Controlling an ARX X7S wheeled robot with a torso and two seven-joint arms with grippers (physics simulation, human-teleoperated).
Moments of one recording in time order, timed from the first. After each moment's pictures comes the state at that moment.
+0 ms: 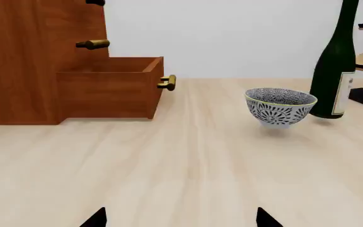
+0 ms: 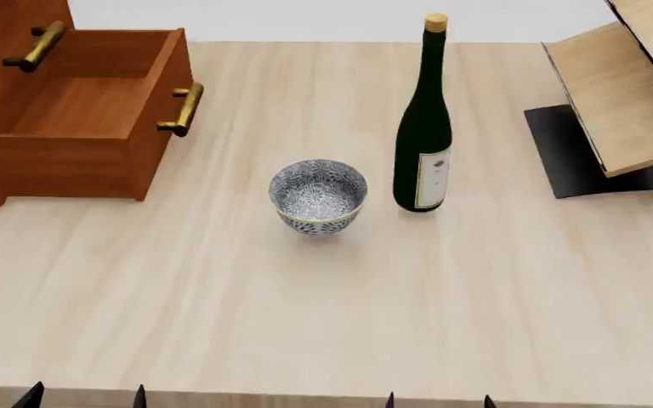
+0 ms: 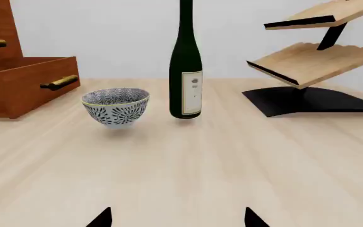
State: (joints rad) left arm 0.00 0.00 0.00 0.00 0.00 0.00 0.00; right arm 0.00 0.00 0.00 0.00 0.00 0.00 0.00
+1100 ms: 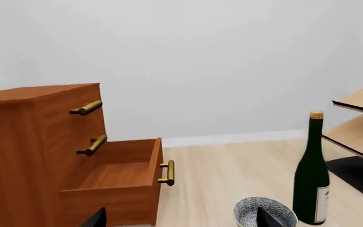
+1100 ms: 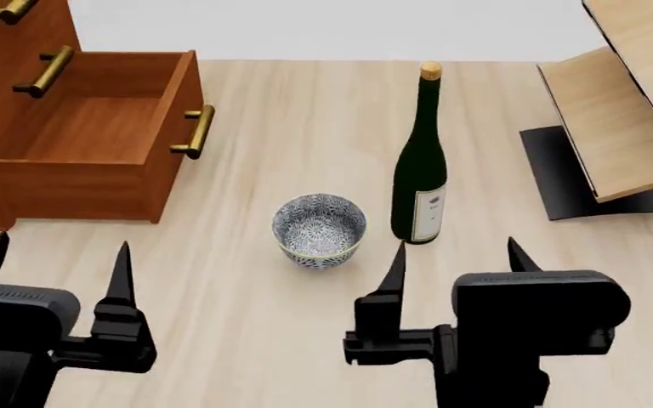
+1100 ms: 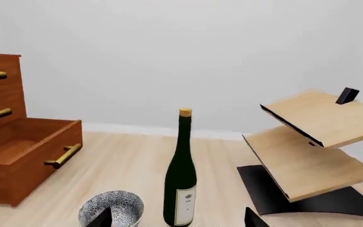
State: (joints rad) left arm -0.27 -0.10 0.12 0.61 -0.08 -0.74 -0.12; right arm 0.33 0.11 -0.06 -0.44 0.08 0.67 0.06
